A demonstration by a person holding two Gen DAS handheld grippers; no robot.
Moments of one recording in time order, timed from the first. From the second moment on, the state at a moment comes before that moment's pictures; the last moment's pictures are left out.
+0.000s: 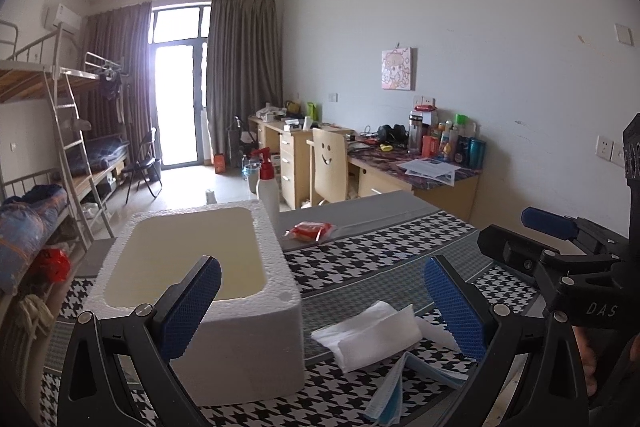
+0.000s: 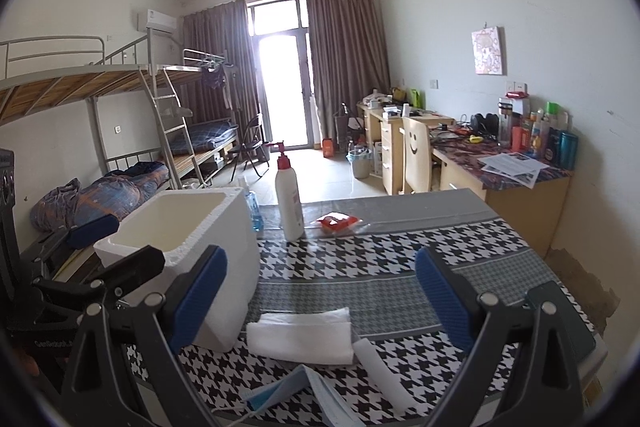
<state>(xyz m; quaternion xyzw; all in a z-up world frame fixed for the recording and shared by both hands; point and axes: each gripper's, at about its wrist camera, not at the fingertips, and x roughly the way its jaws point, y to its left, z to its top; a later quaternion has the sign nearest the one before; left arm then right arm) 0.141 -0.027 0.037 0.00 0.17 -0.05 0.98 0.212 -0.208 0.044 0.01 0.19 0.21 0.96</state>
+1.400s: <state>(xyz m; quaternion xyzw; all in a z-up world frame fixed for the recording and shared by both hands) 0.138 -0.058 -0.032 0.03 0.24 -0.11 0.96 0.213 -0.247 -0.007 0.01 0.25 0.16 0.96</state>
